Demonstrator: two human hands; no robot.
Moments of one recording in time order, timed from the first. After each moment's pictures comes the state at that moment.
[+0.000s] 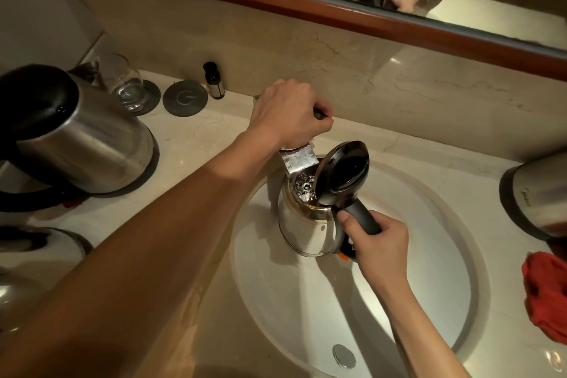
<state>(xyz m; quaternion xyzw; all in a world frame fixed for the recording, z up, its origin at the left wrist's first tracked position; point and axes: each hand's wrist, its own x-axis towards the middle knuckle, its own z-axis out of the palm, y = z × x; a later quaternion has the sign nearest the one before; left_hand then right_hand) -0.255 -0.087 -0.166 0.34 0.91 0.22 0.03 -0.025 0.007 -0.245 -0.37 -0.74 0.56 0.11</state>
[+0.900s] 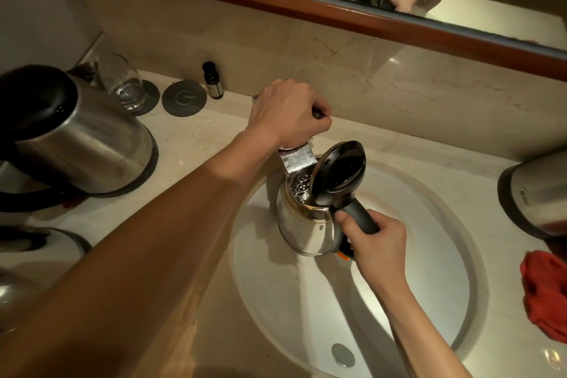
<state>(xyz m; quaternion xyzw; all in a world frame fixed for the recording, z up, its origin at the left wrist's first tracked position) -0.254 -0.089 -0.163 0.35 0.91 0.22 0.02 -0.025 0.006 -0.245 -0.35 -0.74 0.56 0.12</state>
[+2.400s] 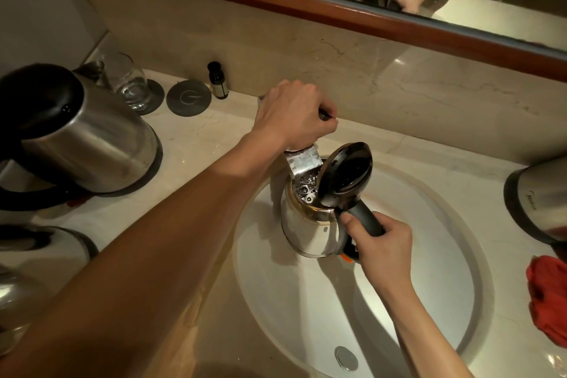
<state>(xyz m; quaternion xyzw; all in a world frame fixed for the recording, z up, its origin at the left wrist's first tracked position) -0.255 -0.087 -0.165 0.35 0.91 0.22 0.03 -0.026 0.009 -0.247 -0.37 -0.74 0.56 0.09</state>
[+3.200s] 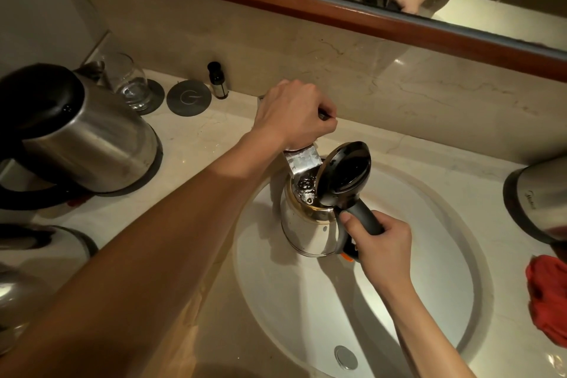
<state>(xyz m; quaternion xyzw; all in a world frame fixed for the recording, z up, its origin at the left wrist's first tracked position) -0.253 -0.088 -0.160 0.35 0.91 0.22 0.02 -0.026 0.010 -0.247 -0.37 -0.74 0.55 0.10</state>
